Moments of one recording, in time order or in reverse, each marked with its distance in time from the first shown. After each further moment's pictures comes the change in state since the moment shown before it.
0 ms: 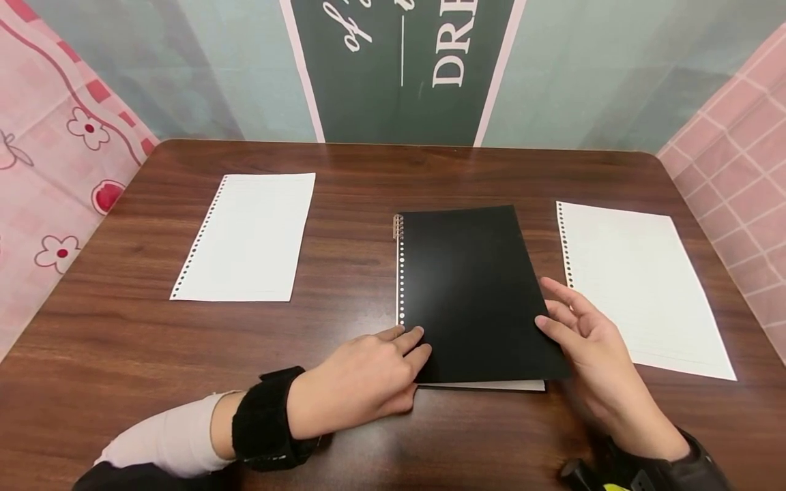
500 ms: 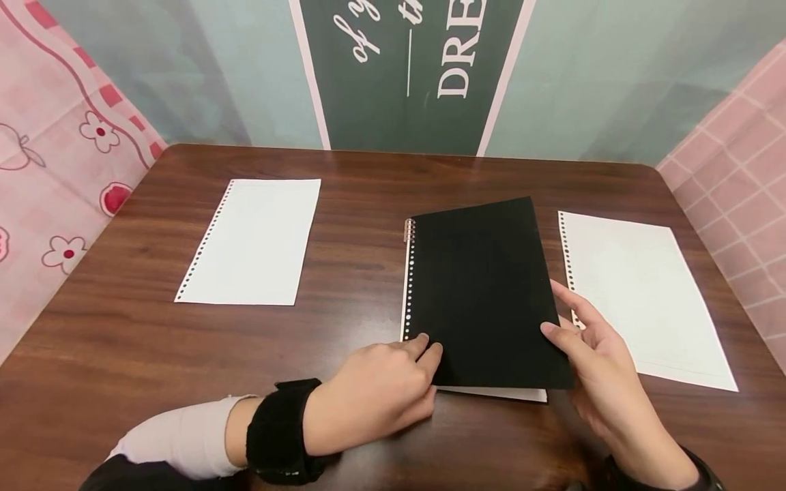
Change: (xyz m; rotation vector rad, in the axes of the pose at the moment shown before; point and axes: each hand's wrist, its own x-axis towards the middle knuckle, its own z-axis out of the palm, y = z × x) left_hand 0.004 0.017 -0.001 0.061 0.134 -0.088; right_hand -0.011 -0.009 0.017 0.075 -0.029 -0.012
